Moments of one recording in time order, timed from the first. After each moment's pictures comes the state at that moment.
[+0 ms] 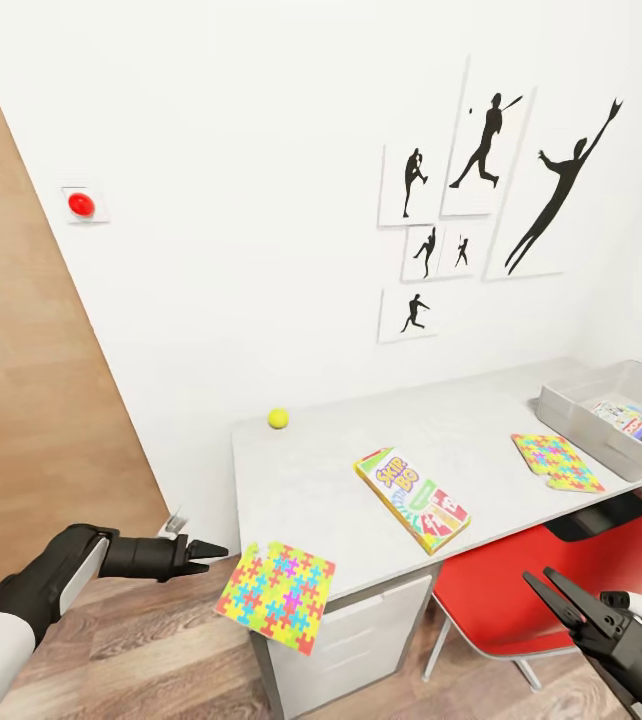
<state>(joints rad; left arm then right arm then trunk) -0.67 0.33 -0.15 -0.65 0.28 0.92 -1.13 0.10 -0.20 -0.50 -1.53 -0.91 0.80 1.07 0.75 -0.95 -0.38</state>
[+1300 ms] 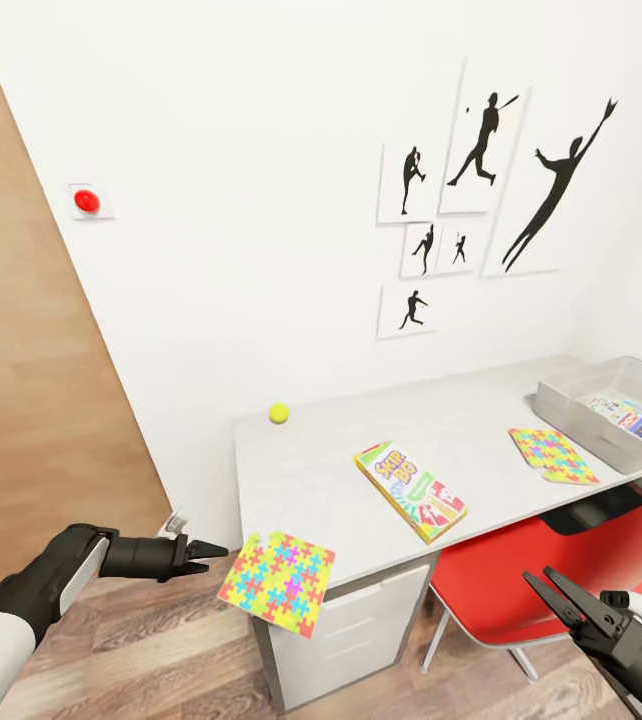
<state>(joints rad) -0.67 0.33 -0.15 -0.65 0.27 0.92 -1.13 0.10 -0.20 -0.50 -1.53 -0.91 0.80 1.07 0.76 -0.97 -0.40</state>
